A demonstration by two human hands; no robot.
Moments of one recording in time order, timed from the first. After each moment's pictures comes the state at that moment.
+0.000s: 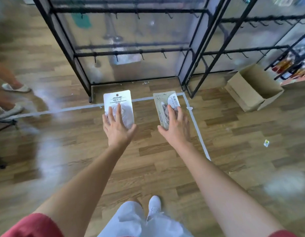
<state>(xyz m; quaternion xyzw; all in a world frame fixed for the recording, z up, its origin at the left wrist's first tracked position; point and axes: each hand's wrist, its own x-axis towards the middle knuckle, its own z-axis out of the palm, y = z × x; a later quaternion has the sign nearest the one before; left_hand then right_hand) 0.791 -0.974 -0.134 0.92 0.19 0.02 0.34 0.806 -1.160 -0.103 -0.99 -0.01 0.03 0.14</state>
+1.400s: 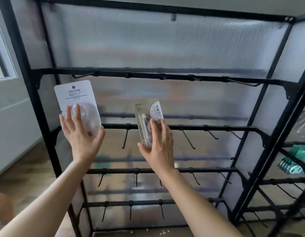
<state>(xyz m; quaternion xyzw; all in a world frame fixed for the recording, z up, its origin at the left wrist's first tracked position) 1.302 -0.779 0.167 0.80 0.10 0.51 0.29 1.337 -0.983 0.147 -0.87 -0.23 -0.31 0.31</state>
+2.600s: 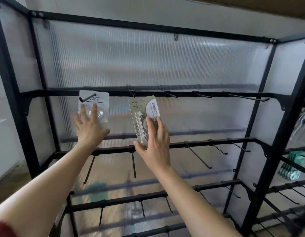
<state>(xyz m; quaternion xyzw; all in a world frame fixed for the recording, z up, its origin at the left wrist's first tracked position) 1.443 -0.685 0.216 0.92 0.13 0.33 0.19 1.394 -0.896 0.187 -0.86 -0.18 -0.37 0.29</state>
